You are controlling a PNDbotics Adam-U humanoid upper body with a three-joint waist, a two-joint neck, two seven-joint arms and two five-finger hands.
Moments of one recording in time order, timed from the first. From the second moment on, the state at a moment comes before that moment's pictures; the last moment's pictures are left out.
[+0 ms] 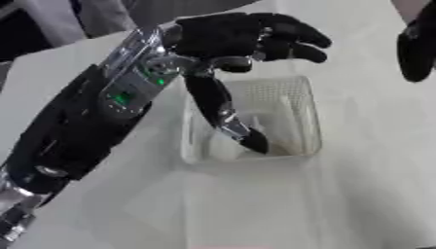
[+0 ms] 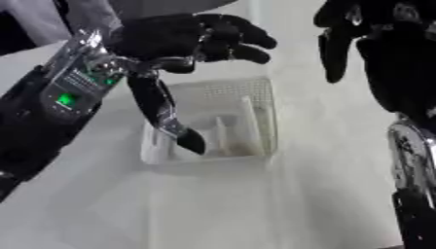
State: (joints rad) left arm -0.69 0.58 -0.36 -1.81 -0.55 -0.48 -0.41; right arm -0.58 -0.23 0.26 -1.99 -0.29 -0.37 0.46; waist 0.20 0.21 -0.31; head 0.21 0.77
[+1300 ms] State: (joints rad) left arm -0.32 0.41 -0.01 -1.98 0.00 -0.46 0.22; right arm -0.56 -0.20 0.29 -1.99 -0.32 -0.33 0.46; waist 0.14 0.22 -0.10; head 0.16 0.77
